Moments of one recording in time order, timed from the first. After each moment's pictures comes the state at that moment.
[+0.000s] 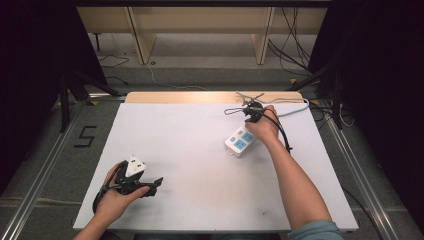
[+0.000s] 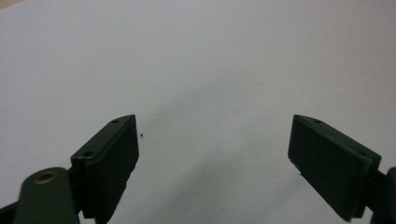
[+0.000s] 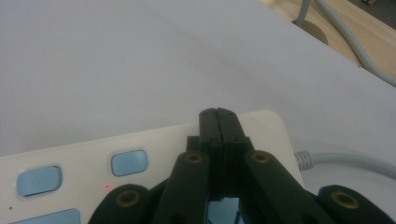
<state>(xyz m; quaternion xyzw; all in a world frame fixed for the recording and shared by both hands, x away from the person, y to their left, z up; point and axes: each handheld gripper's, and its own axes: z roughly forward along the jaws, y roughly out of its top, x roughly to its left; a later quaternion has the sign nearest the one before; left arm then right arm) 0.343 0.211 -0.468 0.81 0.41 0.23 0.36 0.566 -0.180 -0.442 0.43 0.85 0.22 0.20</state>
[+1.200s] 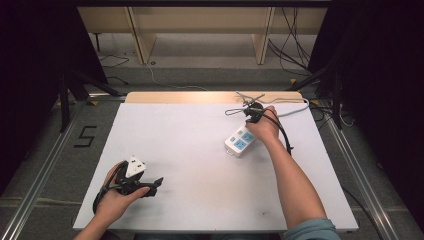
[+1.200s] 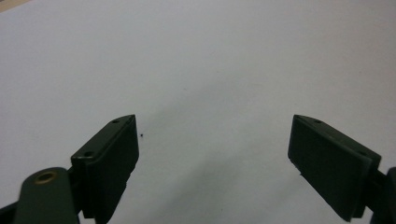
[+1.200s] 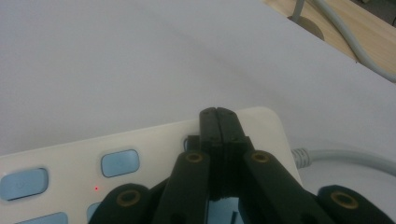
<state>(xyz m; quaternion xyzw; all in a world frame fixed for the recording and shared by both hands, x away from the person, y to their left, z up) 0.342 0.211 -0.468 0.81 0.41 0.23 0.36 0.567 -0.182 -0.446 0.44 0.85 0.22 0.20</state>
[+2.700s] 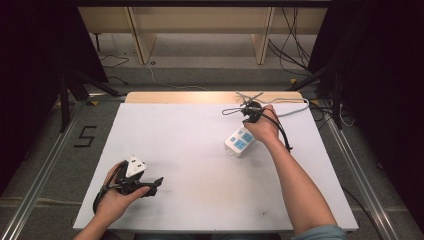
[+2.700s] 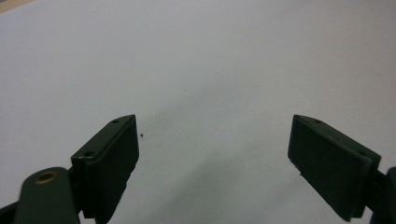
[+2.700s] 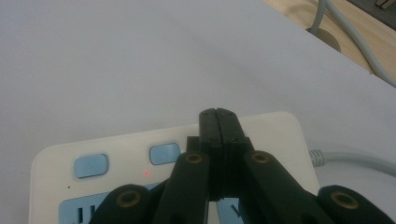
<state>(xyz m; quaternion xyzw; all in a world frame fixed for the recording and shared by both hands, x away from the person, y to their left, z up) 0.343 0.210 -0.468 0.81 0.41 0.23 0.36 0.554 -0.173 -0.429 0.42 0.86 0.23 0.19</state>
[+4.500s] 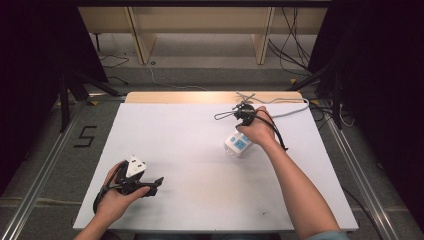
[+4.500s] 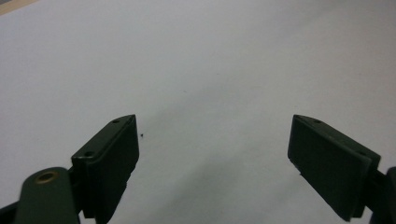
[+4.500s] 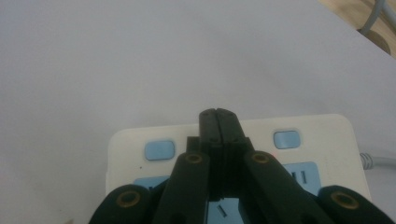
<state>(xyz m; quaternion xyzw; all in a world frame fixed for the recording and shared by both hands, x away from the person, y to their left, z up) 0.342 0.209 -0.467 0.81 0.41 0.23 0.36 0.538 -0.150 -0.421 0.39 0.88 0.22 0.15</state>
